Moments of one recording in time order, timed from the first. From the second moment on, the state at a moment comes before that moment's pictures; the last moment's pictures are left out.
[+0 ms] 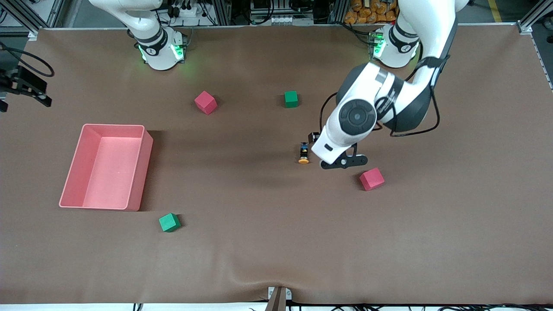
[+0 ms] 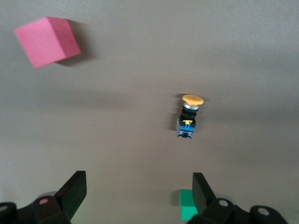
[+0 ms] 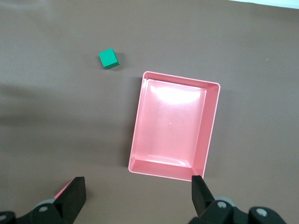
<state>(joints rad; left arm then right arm) -0.52 0.49 -0.06 -1.47 -0.13 1.71 -0.65 -0.03 -0.03 -0.01 -1.47 0.00 1.50 -0.17</state>
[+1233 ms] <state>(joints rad) -0.49 0.52 -0.05 -1.45 -0.19 1.70 -0.65 -0.01 -0.03 -0.02 -1.40 0.00 1.31 0.10</state>
